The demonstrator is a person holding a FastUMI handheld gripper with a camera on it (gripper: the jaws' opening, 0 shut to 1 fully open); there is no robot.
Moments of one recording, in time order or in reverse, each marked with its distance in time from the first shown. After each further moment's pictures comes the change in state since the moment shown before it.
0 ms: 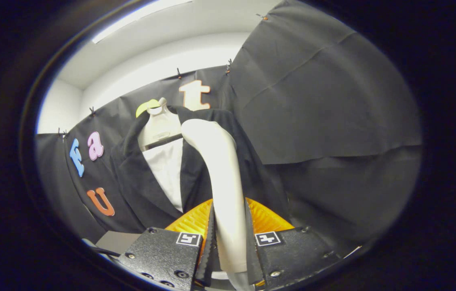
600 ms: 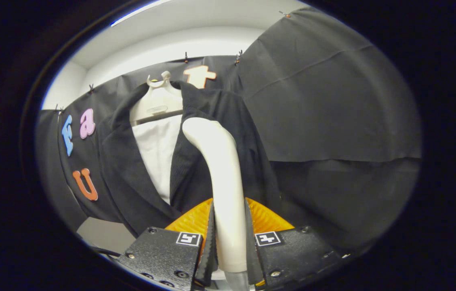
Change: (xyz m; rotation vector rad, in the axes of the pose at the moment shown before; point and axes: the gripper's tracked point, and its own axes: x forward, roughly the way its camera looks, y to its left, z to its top) arm 0.041 0.000 -0.030 -0.139 0.039 -0.071
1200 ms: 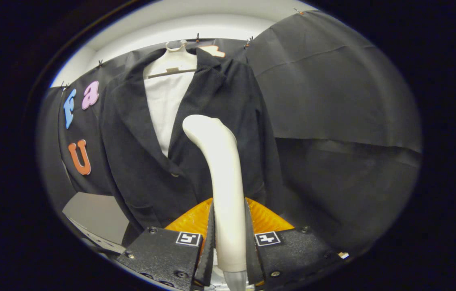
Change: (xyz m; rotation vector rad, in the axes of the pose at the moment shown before) arm -0.014 -0.006 -0.086 -0.069 0.131 -0.025
